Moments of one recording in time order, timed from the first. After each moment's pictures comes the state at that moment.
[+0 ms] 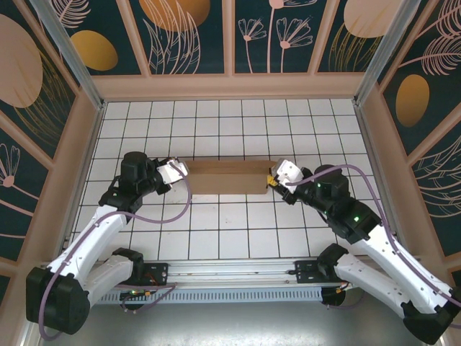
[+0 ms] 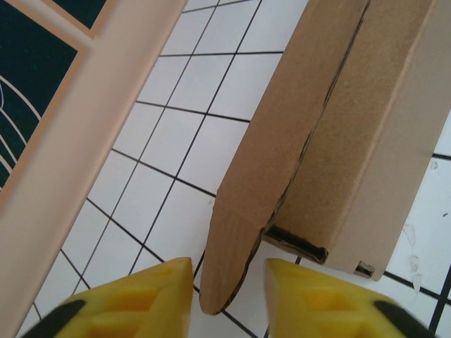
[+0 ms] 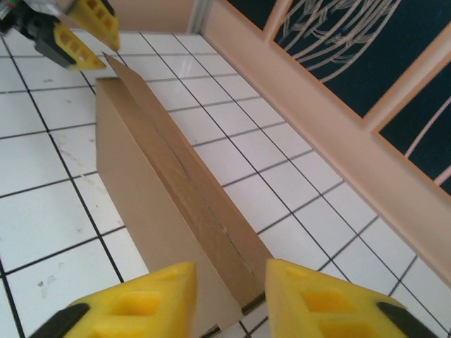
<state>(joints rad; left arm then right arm) -0.28 0.97 0.63 -0.20 0.29 0.87 0.70 0.68 0.75 -0.40 -0.09 -0.45</state>
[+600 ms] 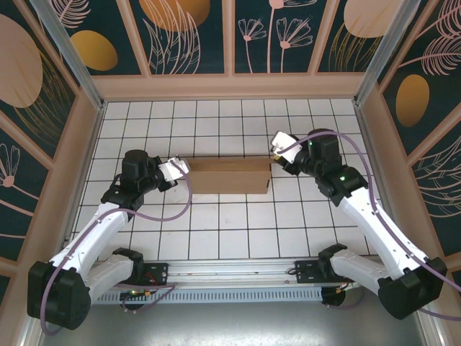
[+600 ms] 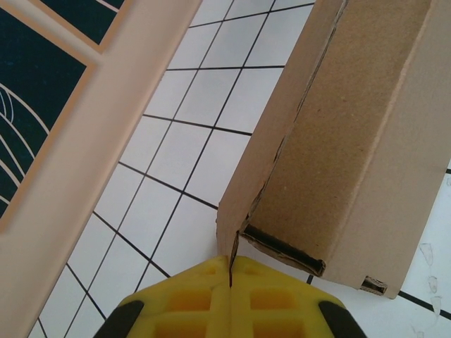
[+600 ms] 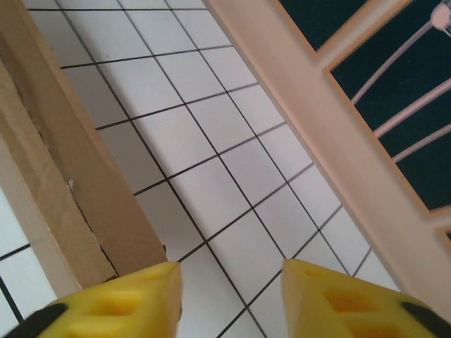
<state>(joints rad) -0.28 1.00 0.63 -0.13 0.31 0.87 0.43 1.03 0.97 -0.46 -0.17 -0.75</state>
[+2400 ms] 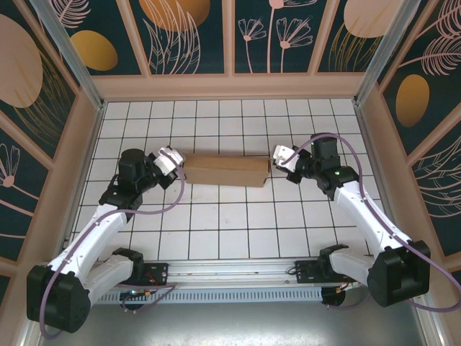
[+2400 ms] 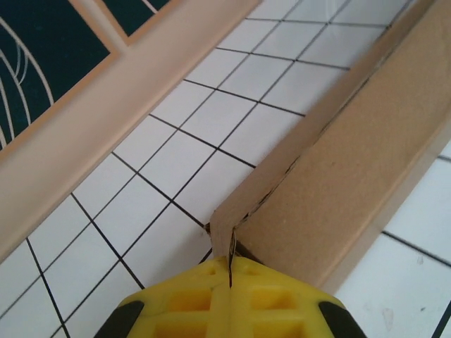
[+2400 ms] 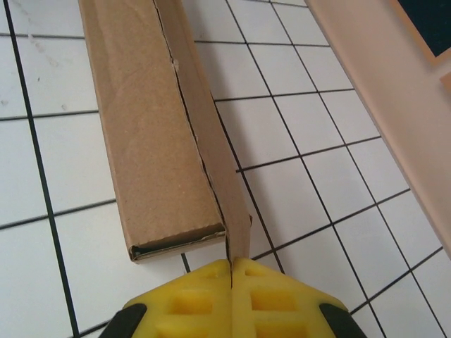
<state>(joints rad) -0.28 0.97 0.63 -0.08 0.33 0.50 0.30 1.12 0.83 -0.37 -0.49 -0.89</state>
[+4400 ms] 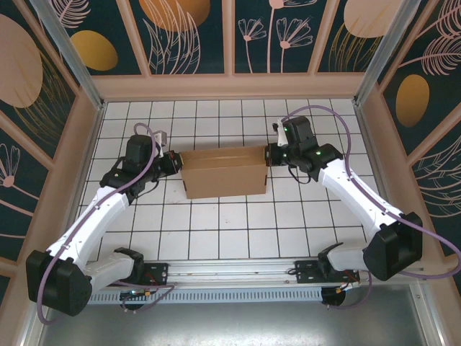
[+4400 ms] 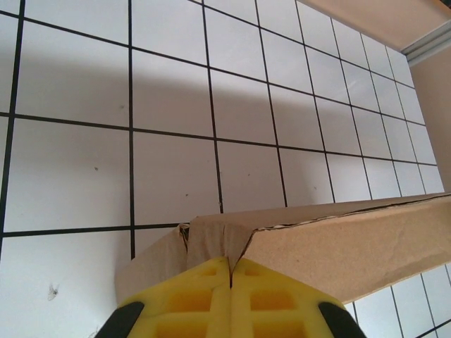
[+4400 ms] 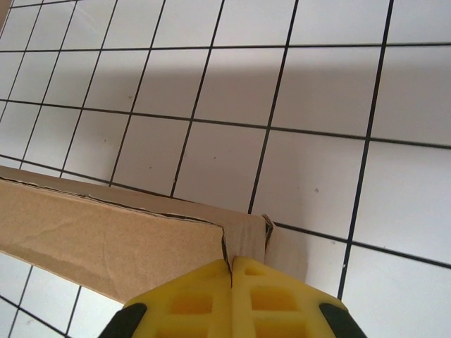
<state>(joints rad) -0.33 1.11 0.88 -0.43 0.24 -0.58 0.49 1.31 1.13 -0.61 -0.16 0.38</state>
